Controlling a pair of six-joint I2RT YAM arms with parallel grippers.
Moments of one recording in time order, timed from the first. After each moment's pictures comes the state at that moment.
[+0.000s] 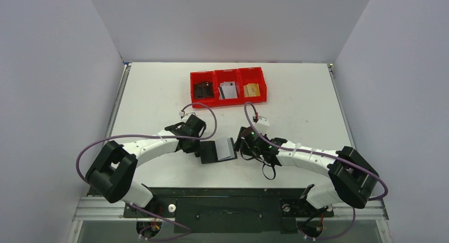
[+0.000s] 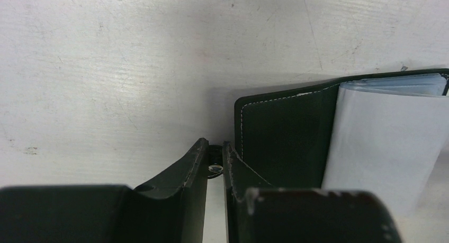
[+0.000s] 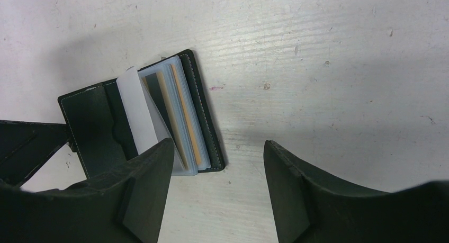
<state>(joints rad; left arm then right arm) -0.66 1.47 0.78 -0.46 -0.24 -0.80 0.87 1.40 0.70 -0.19 0.32 0.98</state>
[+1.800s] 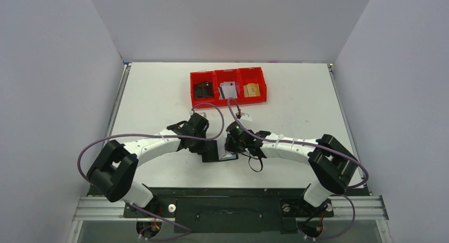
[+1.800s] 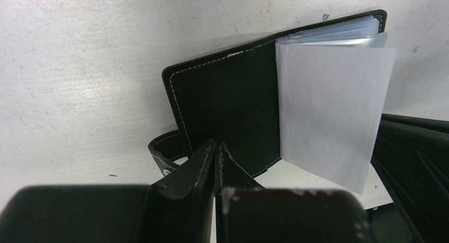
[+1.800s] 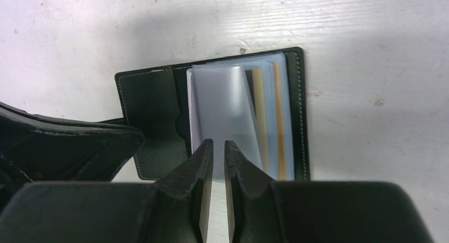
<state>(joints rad) -0.69 1.48 0.82 -0.43 -0.05 -0.70 0.92 1.58 0.88 -0.19 0.21 0.98</state>
